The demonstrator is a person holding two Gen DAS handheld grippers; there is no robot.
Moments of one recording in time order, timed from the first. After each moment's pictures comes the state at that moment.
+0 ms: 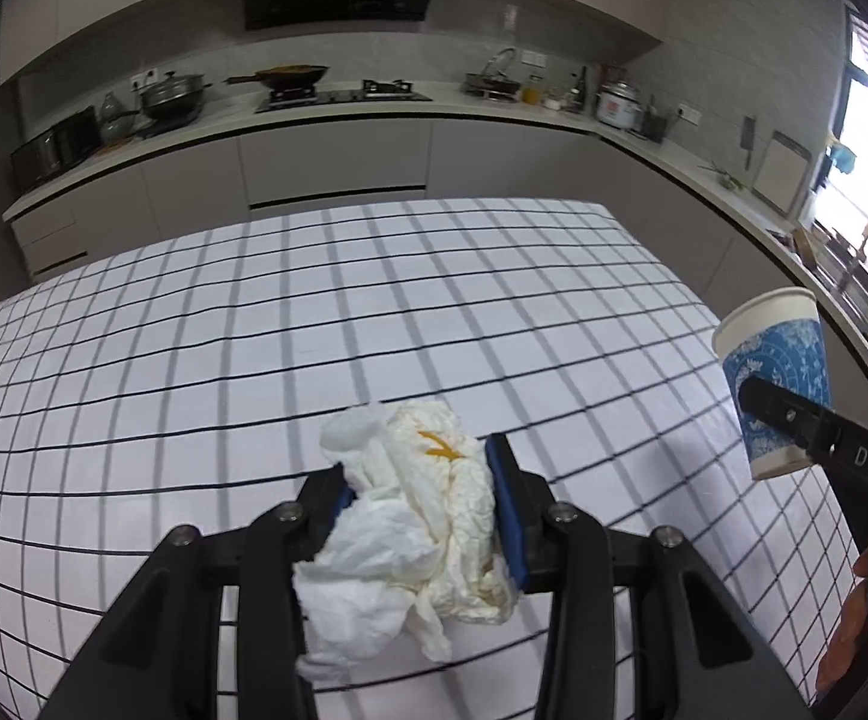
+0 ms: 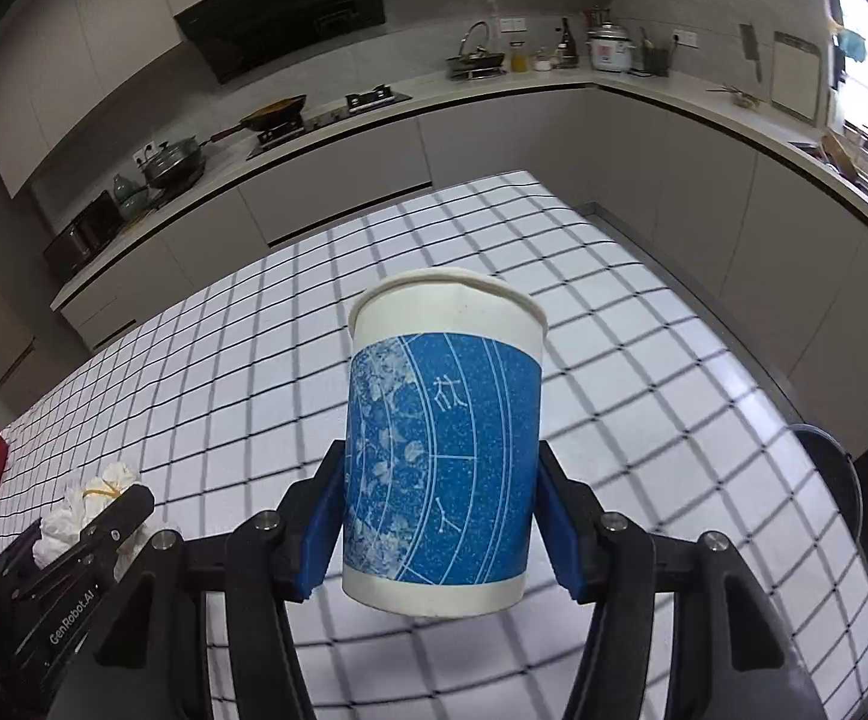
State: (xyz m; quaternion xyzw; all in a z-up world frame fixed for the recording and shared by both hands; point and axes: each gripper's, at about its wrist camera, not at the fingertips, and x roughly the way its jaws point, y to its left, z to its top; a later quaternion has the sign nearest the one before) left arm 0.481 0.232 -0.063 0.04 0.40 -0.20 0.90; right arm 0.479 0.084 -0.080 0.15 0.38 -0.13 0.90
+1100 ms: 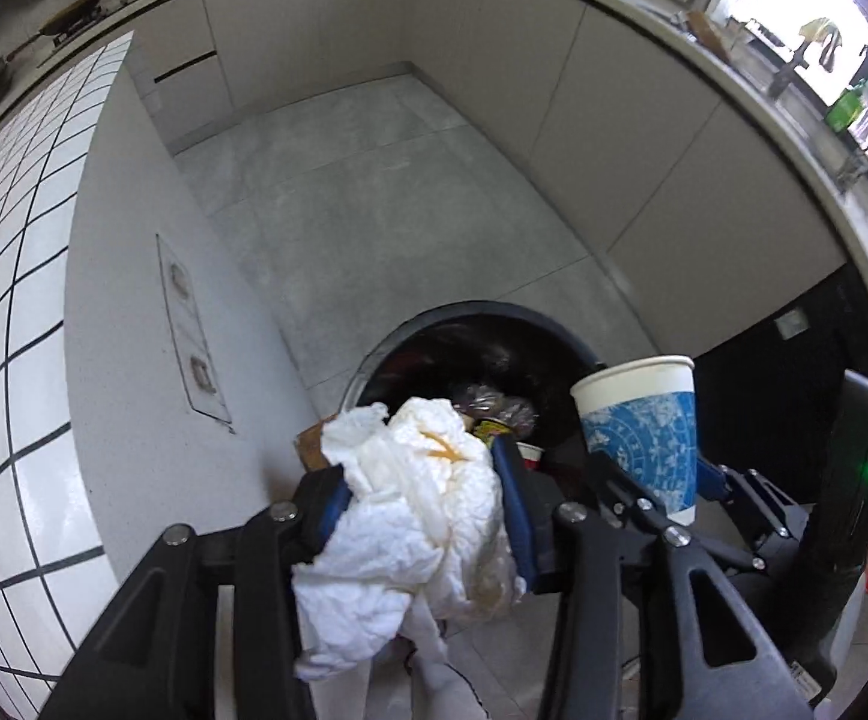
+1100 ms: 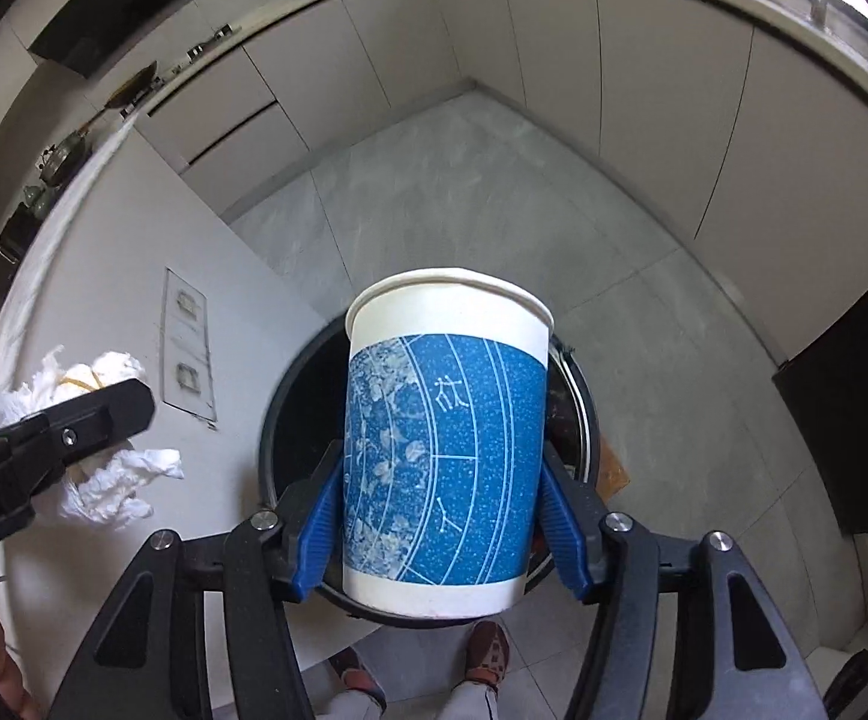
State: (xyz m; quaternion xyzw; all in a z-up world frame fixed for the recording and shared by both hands) left arm 0.339 -0.209 -0.160 0.13 0.56 -0.25 0.78; right arm 0.293 -0.355 -0.239 0.22 0.50 -0.14 0.83
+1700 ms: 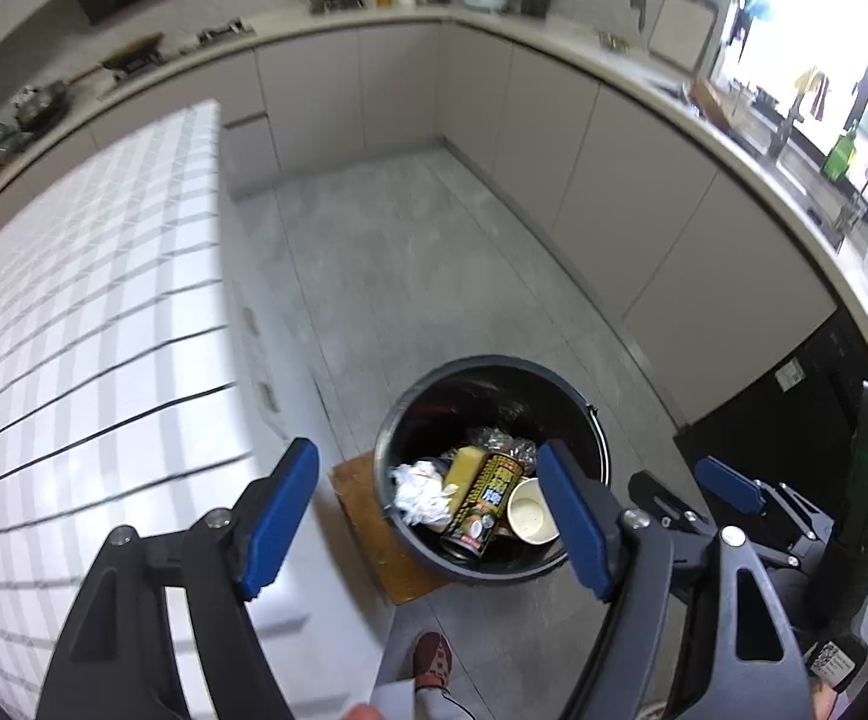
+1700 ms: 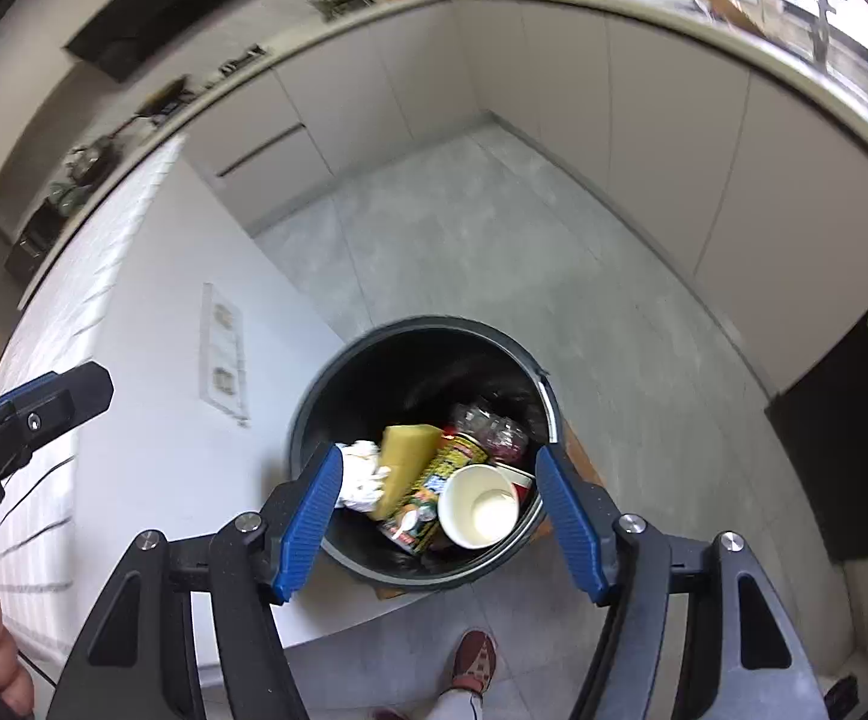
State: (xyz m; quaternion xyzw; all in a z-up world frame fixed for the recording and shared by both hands) left arm 0.289 -0.165 -0.075 0.10 0.47 -0.23 0.84; right arm 0.240 -0.337 -0.173 0.20 0.45 -0.13 0.86
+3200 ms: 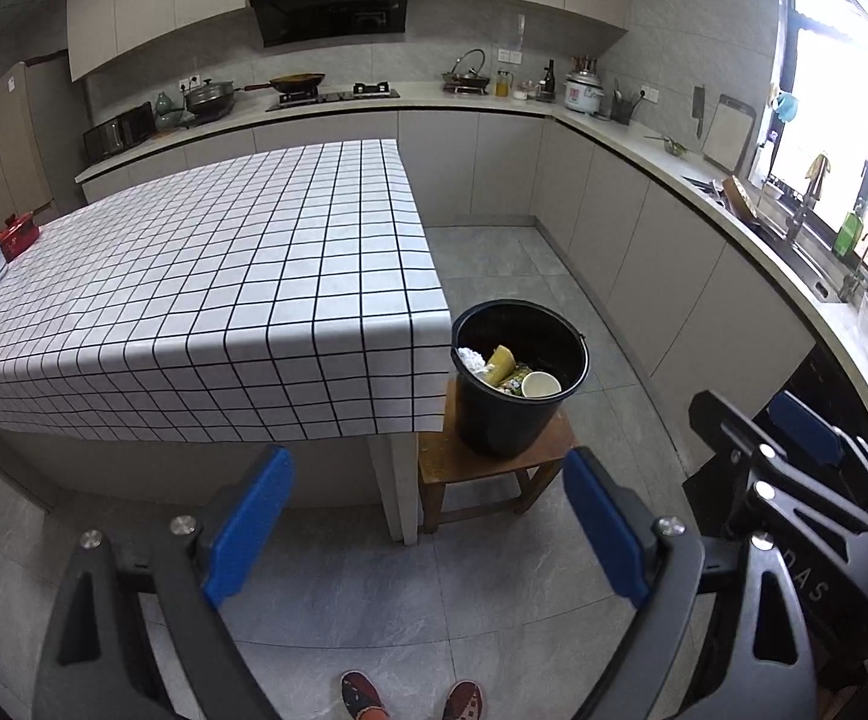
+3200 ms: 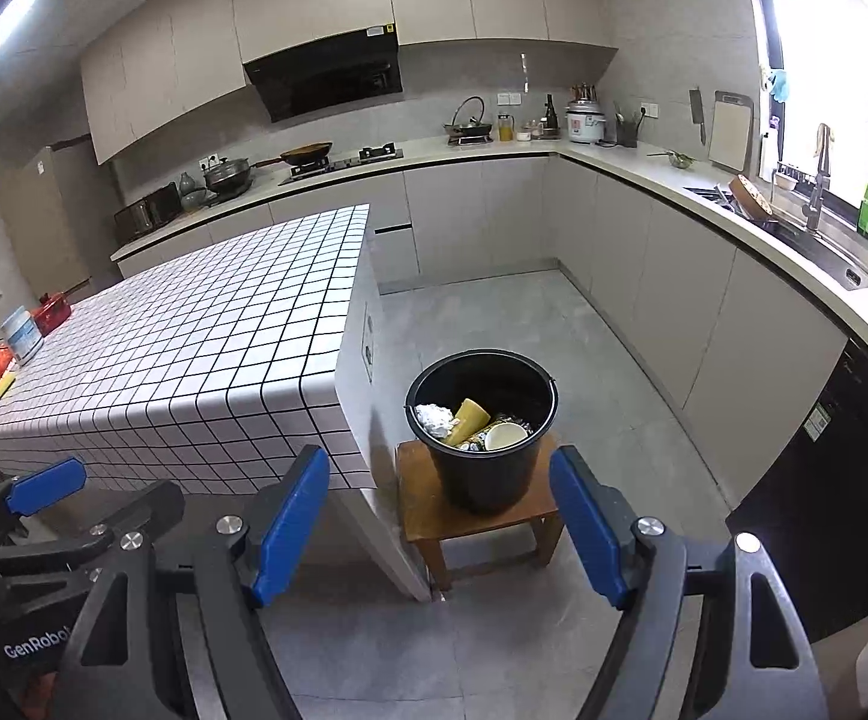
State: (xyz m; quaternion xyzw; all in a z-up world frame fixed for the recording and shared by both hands) left arm -0.003 -0.037 -0.036 0.02 0.40 -0.10 0.91; right arm -0.057 -0.197 -0.048 0.07 0.31 -0.07 0.95
